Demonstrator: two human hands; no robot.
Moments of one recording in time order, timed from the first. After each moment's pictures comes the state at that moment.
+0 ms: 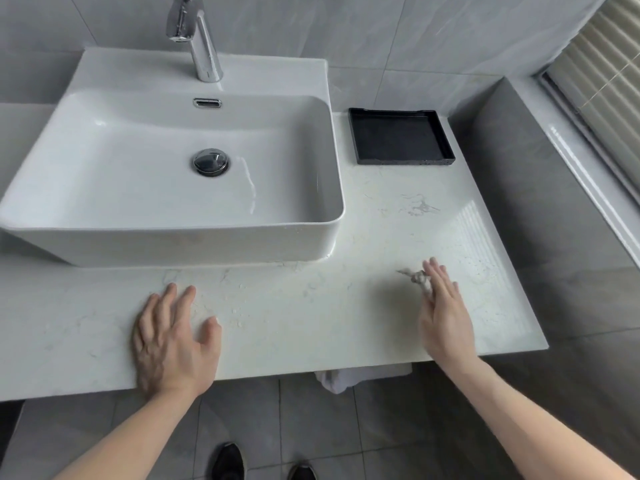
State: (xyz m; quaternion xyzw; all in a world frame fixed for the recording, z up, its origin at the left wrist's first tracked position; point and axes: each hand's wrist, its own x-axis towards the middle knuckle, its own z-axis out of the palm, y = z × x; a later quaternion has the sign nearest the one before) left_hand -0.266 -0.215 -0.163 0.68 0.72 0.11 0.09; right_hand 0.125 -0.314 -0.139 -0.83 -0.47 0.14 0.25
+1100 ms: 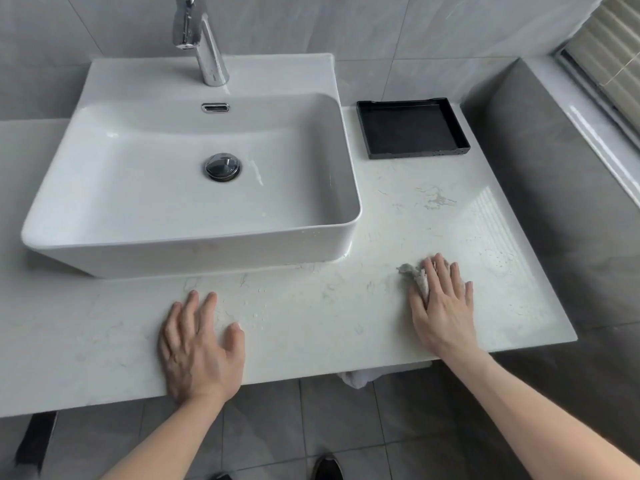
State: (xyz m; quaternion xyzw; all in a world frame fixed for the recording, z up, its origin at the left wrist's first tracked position) left_hand -0.267 -0.213 -0.164 0.68 0.72 0.09 0.08; right_hand 0.102 -0.295 -0.158 -0.87 -0.46 0.14 0.09
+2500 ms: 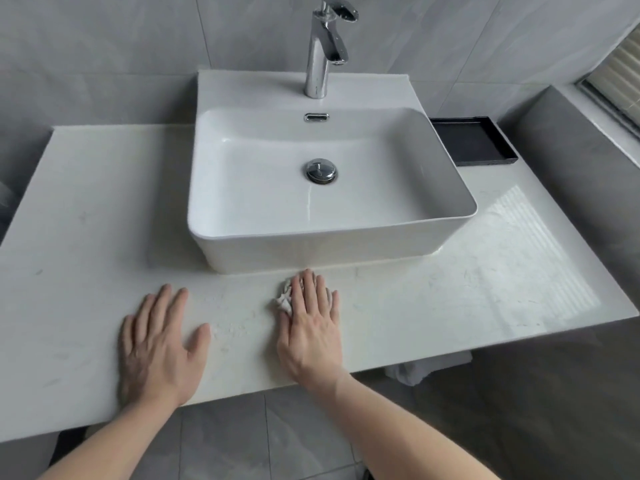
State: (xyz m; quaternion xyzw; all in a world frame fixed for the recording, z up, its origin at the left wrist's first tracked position) left_hand -0.535 -0.114 -0.167 0.76 0.65 0.06 0.08; right_hand -0.312 -0.181 -0.160 -0.80 -0.56 0.17 0.12
